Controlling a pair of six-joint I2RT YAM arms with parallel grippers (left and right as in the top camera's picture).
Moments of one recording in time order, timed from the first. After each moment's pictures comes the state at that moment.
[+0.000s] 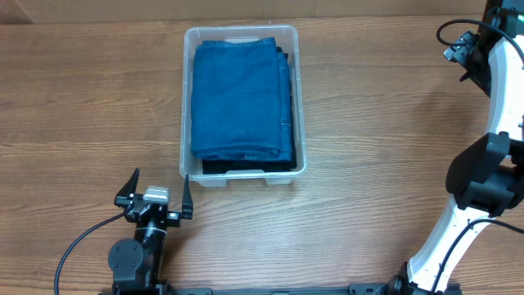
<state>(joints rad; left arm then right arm) 0.04 0.02 0.01 -0.06 0.12 0.16 -0.30 2.23 2.24 -1.24 0.26 0.59</state>
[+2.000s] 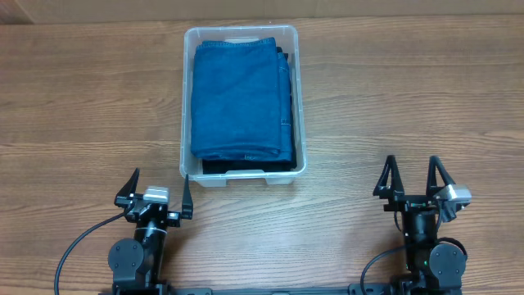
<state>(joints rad) 0.04 0.01 0.01 -0.06 0.12 0.16 0.07 0.02 0.02 0.18 0.05 0.29</state>
